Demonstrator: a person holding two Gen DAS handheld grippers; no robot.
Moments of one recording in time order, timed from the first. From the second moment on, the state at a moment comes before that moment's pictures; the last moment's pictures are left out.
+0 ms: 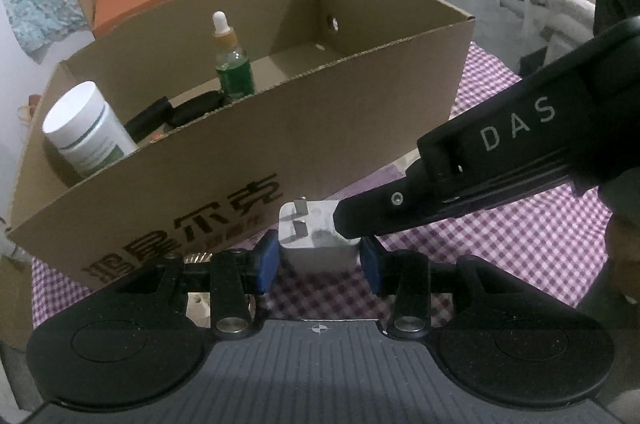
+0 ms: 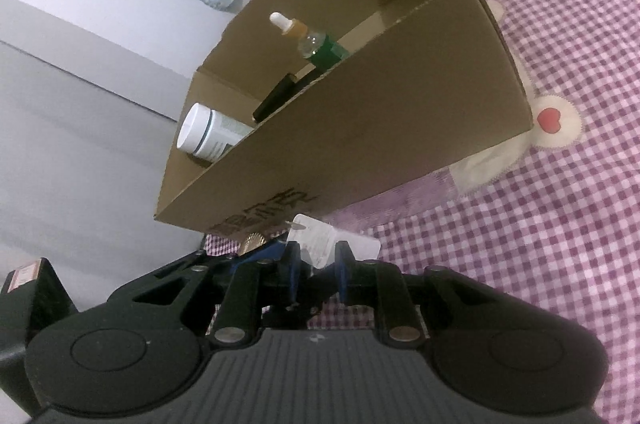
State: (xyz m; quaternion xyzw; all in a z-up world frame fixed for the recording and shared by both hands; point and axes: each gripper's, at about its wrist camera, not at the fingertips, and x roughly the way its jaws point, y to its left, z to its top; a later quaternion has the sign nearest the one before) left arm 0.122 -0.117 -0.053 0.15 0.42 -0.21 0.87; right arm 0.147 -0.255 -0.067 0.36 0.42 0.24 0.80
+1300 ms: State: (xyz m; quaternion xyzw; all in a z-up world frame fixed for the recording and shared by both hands) left arm 0.102 -0.149 -0.064 0.19 0.44 -0.23 0.85; right arm 0.143 -0.283 -0.092 0.38 0.43 0.25 0.78
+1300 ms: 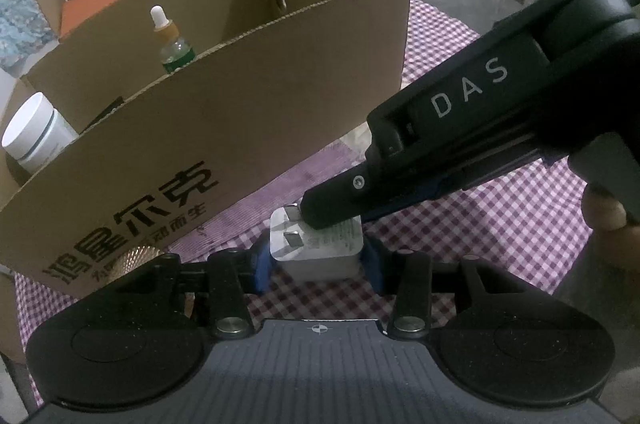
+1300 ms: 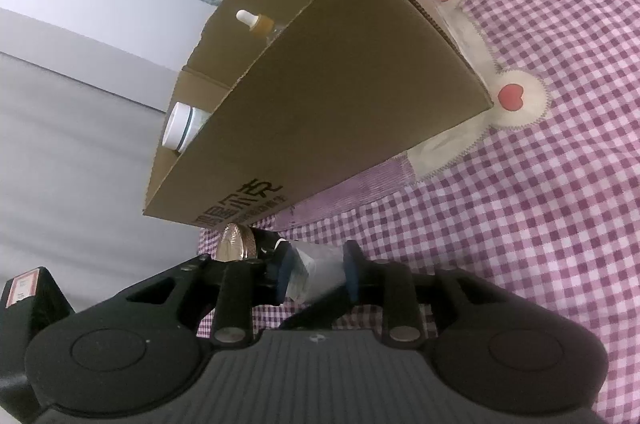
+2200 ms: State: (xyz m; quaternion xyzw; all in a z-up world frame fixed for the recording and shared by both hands) left arm 0.098 -0.154 -0.061 0.19 0.44 -0.21 0.85; right arm 0.137 -0.301 -0.103 0.40 0.43 0.27 0.76
